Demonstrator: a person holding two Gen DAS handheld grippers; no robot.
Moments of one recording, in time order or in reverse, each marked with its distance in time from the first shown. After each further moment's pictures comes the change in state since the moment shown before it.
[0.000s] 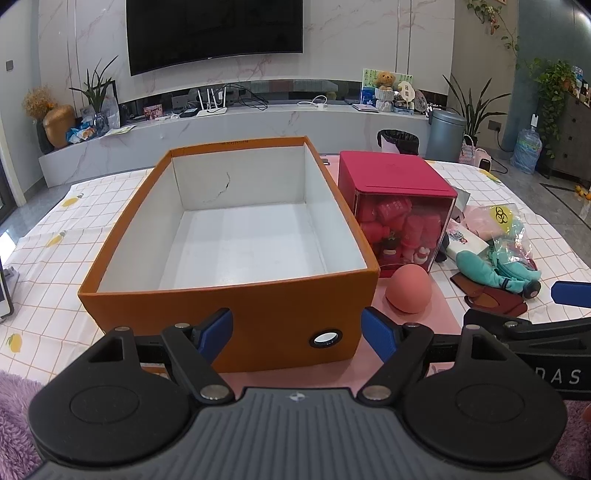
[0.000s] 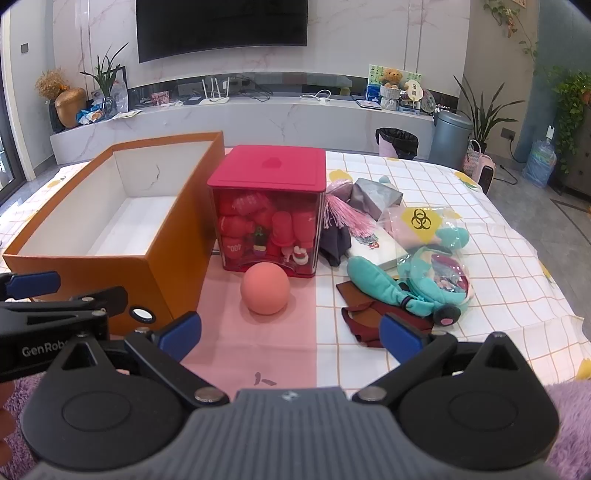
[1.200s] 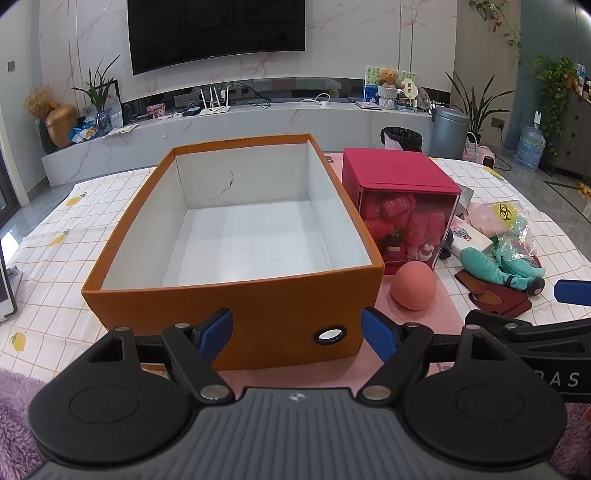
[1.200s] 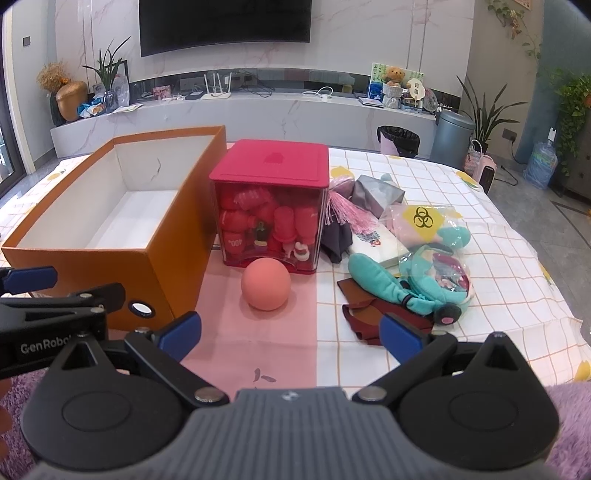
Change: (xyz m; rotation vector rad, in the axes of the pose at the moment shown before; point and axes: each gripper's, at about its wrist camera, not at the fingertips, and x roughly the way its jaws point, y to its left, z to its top) left arm -0.002 0.002 -0.002 0.004 0.005 0.013; right arm 0.003 0.002 -0.001 -0.018 0.011 -0.006
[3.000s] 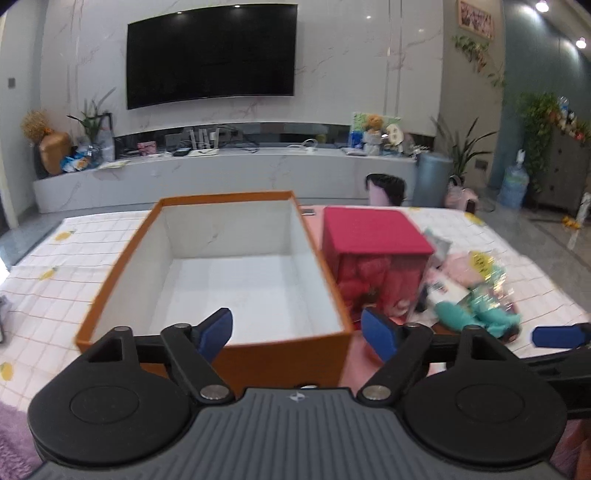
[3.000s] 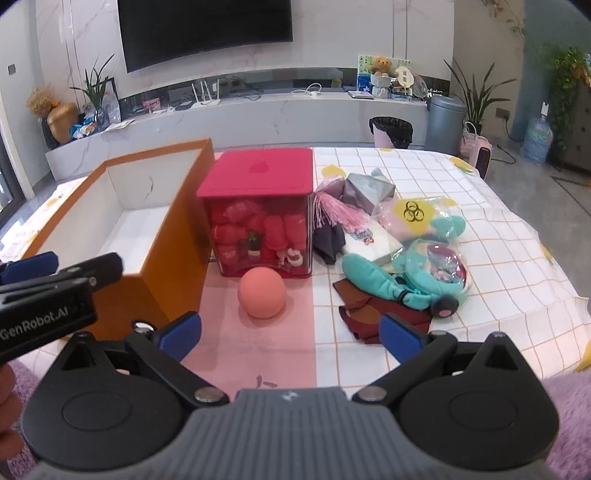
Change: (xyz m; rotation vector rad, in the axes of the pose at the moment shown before) left arm -0.015 -0.007 0.018 -0.018 -0.153 -0.057; right arm -0.008 -0.017 0.011 0.094 0.002 0.026
